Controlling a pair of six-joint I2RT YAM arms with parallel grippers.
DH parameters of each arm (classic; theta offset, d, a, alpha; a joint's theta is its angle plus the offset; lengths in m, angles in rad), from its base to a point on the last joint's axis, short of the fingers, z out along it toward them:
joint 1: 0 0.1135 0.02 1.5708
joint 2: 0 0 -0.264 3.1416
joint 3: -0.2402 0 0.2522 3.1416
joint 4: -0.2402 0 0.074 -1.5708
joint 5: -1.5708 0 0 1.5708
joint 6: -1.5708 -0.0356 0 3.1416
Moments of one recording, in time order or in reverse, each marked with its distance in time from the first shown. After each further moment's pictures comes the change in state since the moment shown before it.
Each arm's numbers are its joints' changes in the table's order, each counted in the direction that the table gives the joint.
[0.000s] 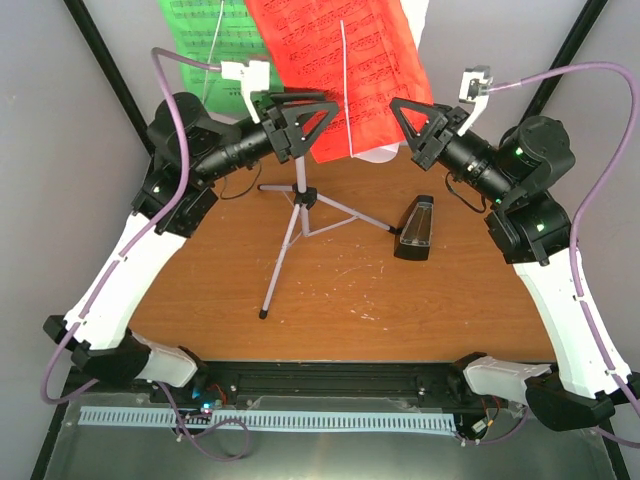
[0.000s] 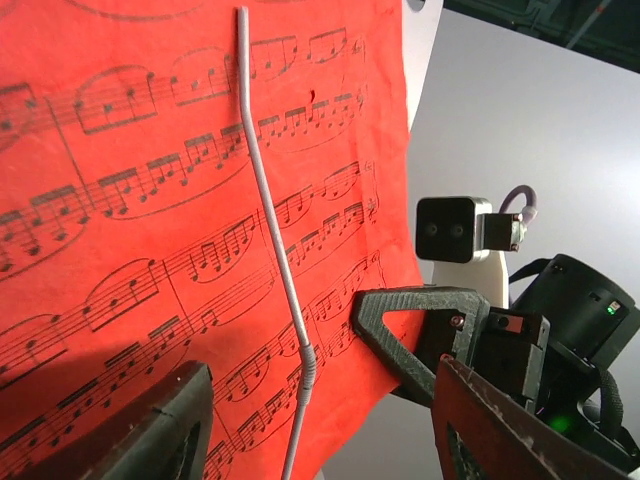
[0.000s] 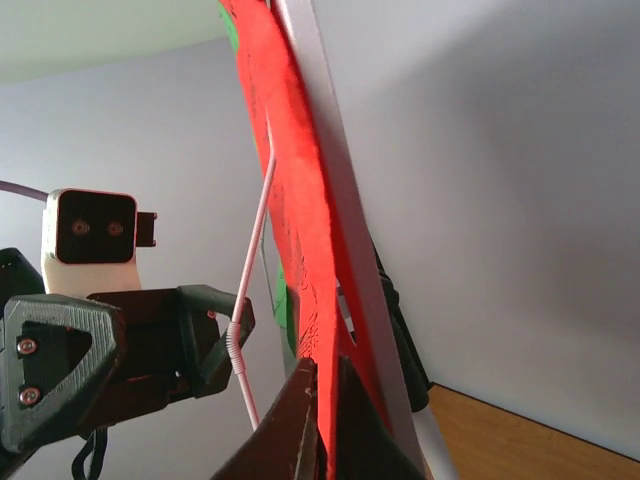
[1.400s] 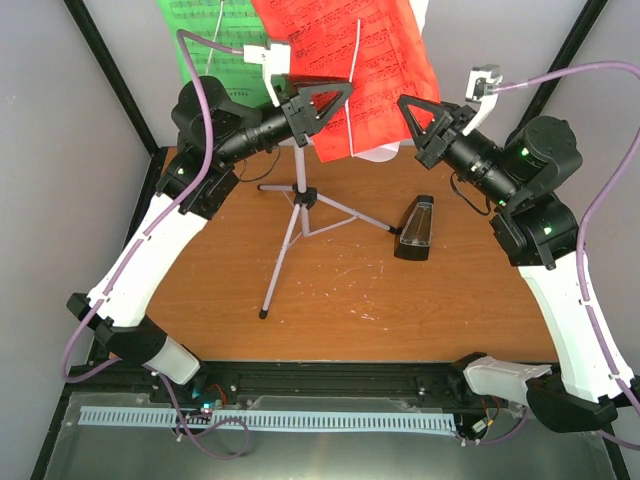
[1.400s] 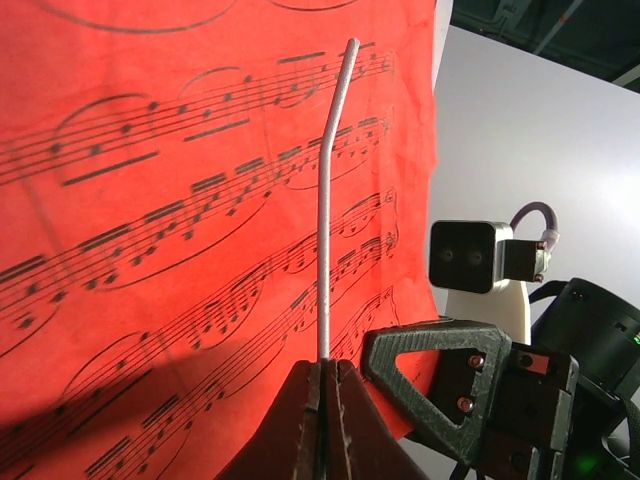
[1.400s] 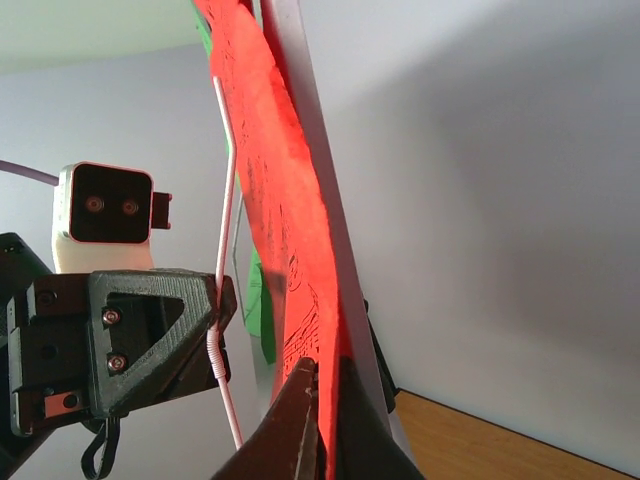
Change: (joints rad) left arm -0.015 -0.146 -0.126 0.061 -0.042 0.033; right arm 0.004 0.002 -0.032 -0.053 -0.067 0.058
